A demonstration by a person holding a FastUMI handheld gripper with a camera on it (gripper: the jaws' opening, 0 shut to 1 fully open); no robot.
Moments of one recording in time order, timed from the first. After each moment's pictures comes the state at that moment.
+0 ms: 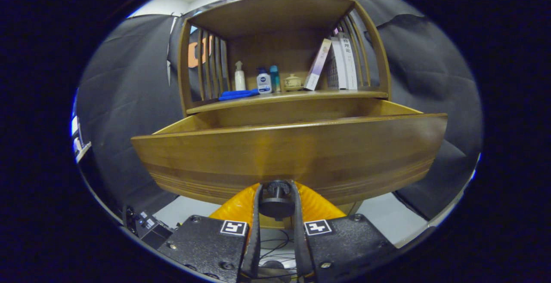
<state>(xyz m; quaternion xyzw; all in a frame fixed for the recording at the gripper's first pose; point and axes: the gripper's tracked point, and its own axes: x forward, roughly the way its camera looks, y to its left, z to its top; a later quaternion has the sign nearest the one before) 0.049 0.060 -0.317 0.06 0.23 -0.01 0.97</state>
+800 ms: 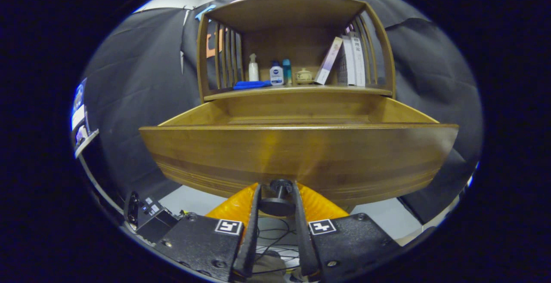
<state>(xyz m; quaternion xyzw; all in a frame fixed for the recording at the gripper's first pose) 0.009 0.065 -0.313 0.02 0.26 0.01 0.97</state>
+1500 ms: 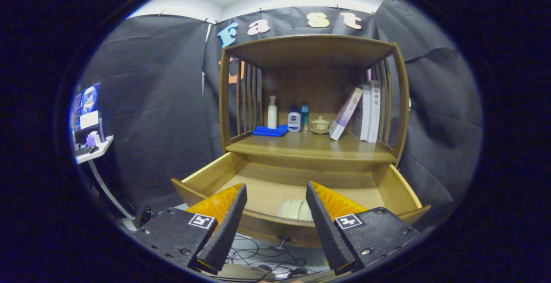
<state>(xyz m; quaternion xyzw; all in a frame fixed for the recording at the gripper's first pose) 0.045 0.076 -0.163 -0.01 0.18 0.08 0.98</state>
